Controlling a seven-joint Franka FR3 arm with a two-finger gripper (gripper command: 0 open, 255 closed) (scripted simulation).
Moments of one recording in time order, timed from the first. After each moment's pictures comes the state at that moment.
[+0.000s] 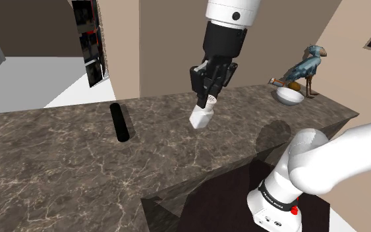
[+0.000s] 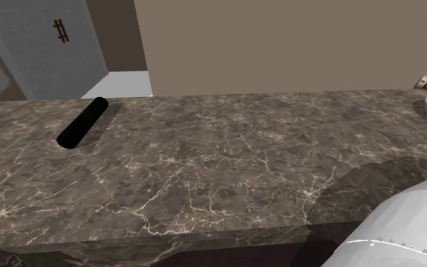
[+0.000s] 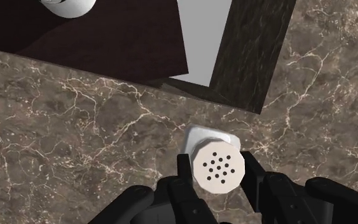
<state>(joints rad) 0.09 -0.61 0.39 -2.05 0.23 1.47 0.56</state>
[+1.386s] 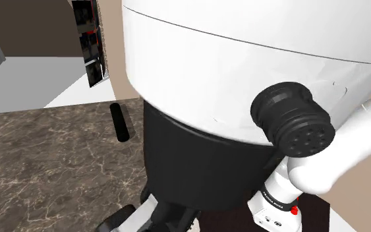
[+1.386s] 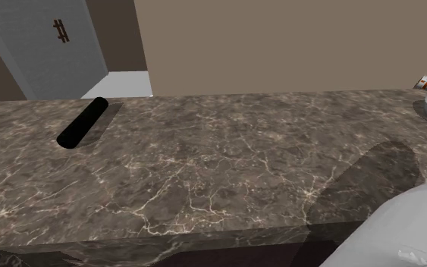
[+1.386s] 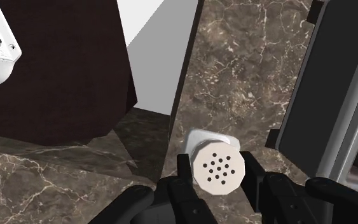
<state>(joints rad) 0.07 -0.29 0.98 -1.68 0.25 1.51 1.17</state>
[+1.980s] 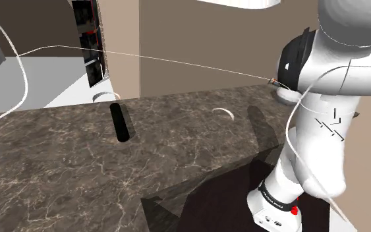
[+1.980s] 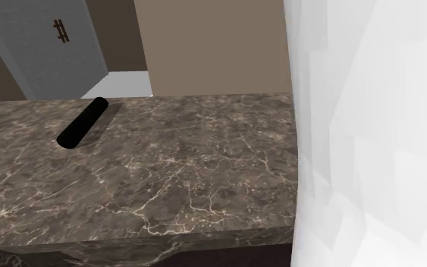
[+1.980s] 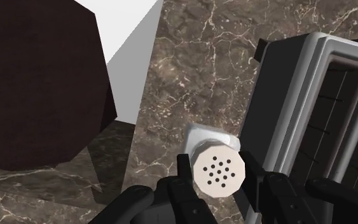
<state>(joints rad) 0.41 0.35 1.23 -1.30 -0.31 1.44 1.70</state>
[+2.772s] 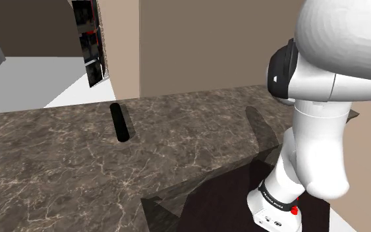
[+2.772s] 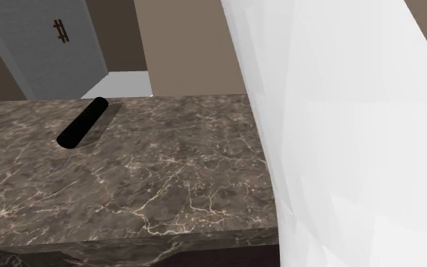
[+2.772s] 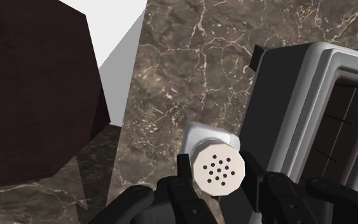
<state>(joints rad) 0.50 0.43 1.19 -1.37 -0.38 1.54 1.78</state>
